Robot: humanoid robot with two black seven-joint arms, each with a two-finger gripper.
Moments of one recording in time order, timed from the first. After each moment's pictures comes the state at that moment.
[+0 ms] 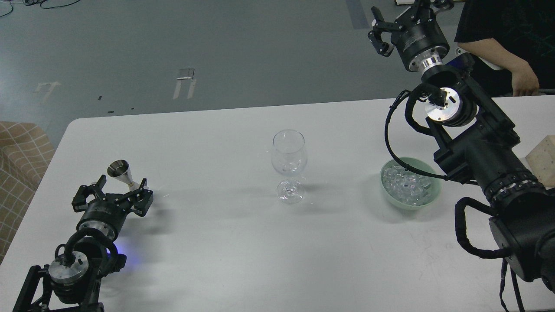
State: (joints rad) left arm -0.02 0.05 -1.77 -1.17 -0.01 -0.03 0.18; right arm 0.94 0.00 1.33 0.53 -0.50 0.33 0.25
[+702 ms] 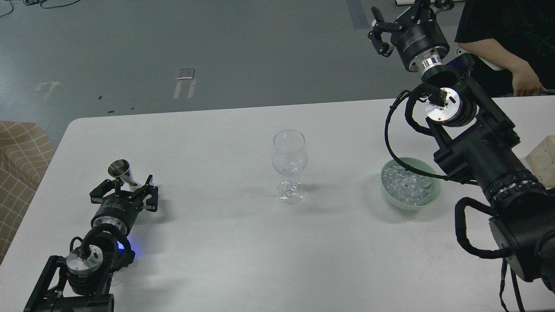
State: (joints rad) left arm -0.09 0.05 -1.70 -1.03 0.04 -0.11 0.16; right arm 0.94 0.00 1.33 0.53 -0.50 0.33 0.25
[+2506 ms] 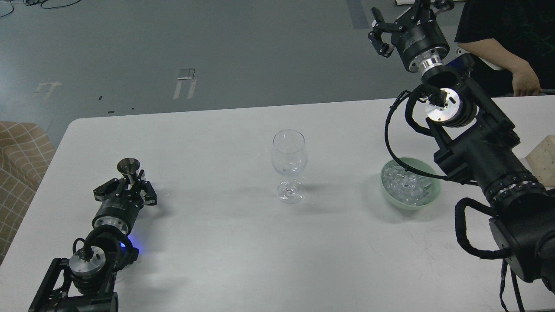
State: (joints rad) left arm -0.11 0.03 -1.72 -0.99 -0.01 -0.16 0.14; right arm 0.93 0.00 1.33 0.53 -0.50 0.33 0.25
